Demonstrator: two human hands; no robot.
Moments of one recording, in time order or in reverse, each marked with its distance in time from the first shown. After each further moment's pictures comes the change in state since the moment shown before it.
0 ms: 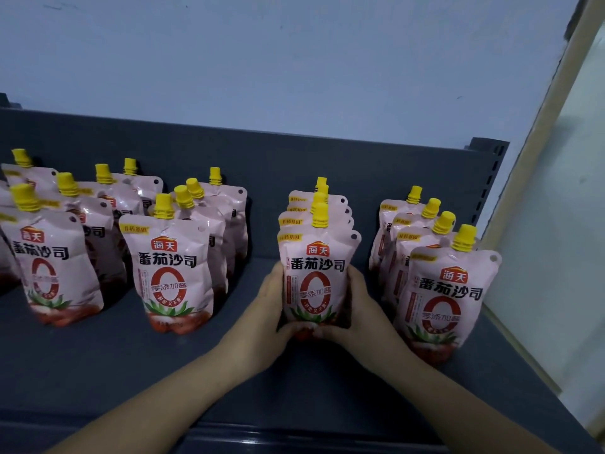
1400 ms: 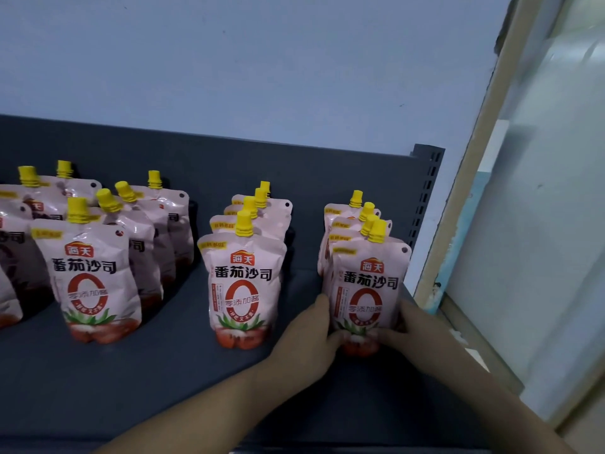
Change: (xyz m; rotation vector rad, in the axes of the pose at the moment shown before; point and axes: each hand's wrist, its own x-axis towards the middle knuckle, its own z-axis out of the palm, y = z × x) left_hand 0.047 0.026 0.136 0.132 -0.111 0.019; right_hand -0.047 0.030 -0.132 -0.458 0.031 0.325
